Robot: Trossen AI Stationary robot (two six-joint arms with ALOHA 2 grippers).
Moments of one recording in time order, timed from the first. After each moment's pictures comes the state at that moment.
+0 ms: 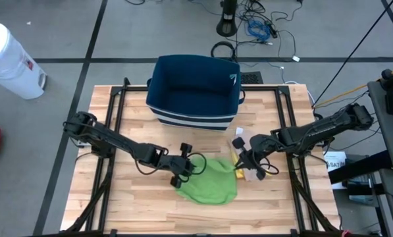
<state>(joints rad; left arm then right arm) -0.31 1.64 0.98 -0.10 -0.23 0.27 0.23 1.09 0.57 -0.18 -0.21 -0.36</state>
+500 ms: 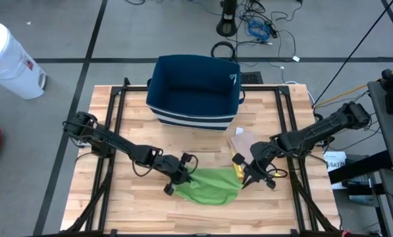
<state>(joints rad) -0.31 1.64 0.80 0.24 0.09 0.27 0.32 1.14 0.57 -0.09 -0.49 -0.32</state>
